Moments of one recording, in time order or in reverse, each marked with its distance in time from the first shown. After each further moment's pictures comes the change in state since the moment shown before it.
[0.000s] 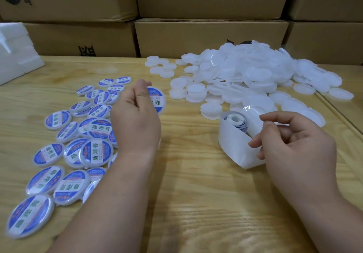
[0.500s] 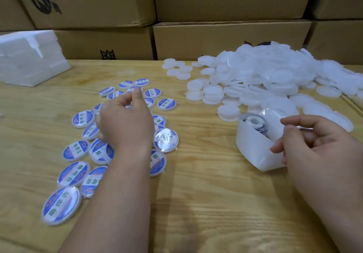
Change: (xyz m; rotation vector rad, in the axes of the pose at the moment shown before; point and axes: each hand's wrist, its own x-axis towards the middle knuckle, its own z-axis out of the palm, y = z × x) left_hand 0.027 -0.004 -0.033 0.319 0.229 -0.159; right_hand 0.000 -0.001 0.002 0.016 -0.010 0.014
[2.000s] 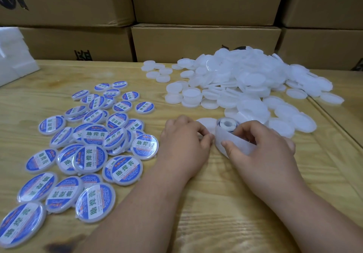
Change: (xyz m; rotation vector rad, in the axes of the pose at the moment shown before) left_hand -0.085 -0.005 0.069 0.334 -0.774 0.523; right_hand 0.009 0.015 0.010 -0.522 -0.215 -0.182
